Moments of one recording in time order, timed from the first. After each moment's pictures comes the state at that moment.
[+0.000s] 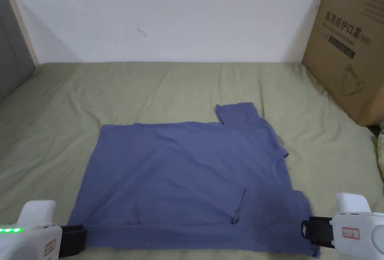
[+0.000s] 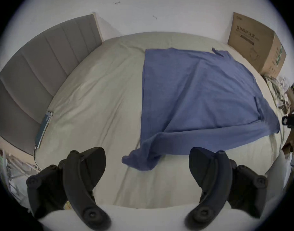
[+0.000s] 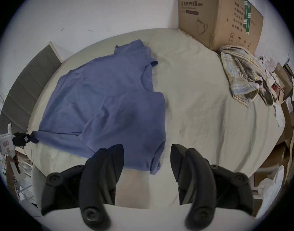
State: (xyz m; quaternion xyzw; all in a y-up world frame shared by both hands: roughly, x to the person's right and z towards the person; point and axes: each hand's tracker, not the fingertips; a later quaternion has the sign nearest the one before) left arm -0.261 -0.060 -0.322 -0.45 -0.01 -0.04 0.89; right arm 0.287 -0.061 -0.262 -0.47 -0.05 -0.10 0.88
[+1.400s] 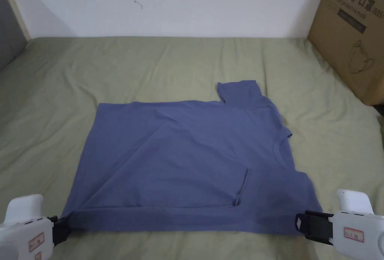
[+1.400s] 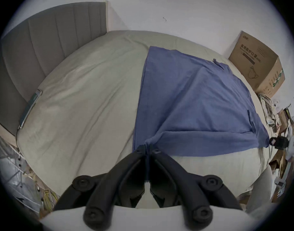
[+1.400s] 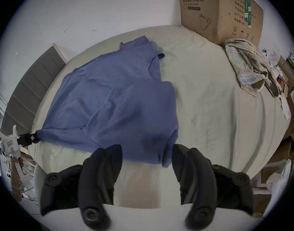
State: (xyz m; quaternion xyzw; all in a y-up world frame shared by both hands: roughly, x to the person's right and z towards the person) left arm -0.277 -0.083 -0.322 -0.45 -0.02 0.05 0.89; right arm 0.279 -0.083 -0.255 -0.47 -0.04 -0.12 0.88
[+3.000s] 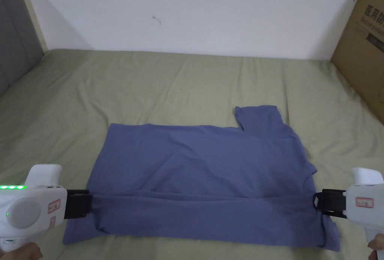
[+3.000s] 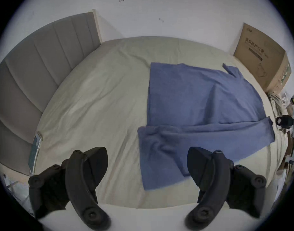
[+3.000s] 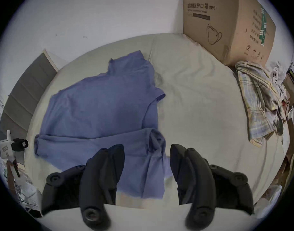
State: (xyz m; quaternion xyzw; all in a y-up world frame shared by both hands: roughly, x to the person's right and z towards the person) left arm -0.274 -0.052 -0.434 -0.44 -0.02 -0.01 0.90; right arm 0.308 -0.058 -0.396 -0.45 -0.05 -0.11 0.88
